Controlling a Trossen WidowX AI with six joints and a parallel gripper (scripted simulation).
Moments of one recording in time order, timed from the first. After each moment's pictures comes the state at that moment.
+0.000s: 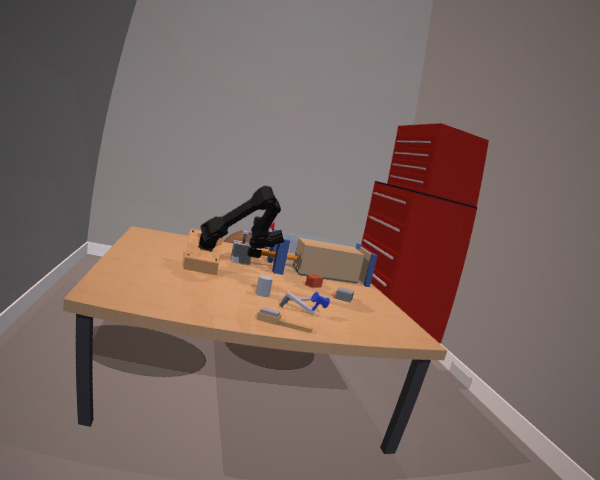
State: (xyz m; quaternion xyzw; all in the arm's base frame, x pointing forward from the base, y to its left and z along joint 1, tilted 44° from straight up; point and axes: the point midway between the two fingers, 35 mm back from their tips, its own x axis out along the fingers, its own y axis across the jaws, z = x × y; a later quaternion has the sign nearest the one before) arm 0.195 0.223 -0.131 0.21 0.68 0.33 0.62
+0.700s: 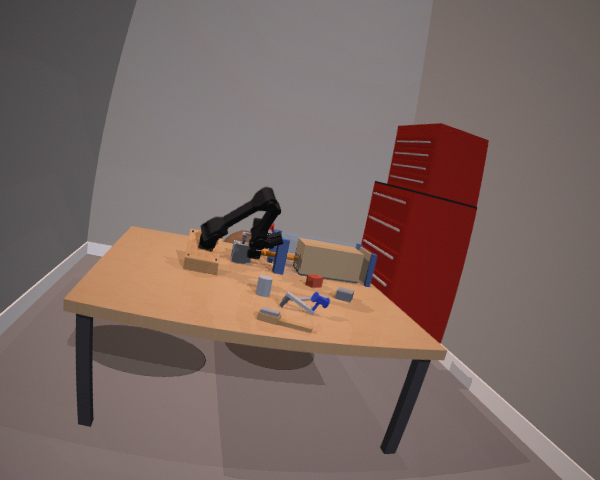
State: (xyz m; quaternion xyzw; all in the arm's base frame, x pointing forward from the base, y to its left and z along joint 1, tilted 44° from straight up) arm 0.194 0.218 -0.136 0.21 0.68 0.33 0.62
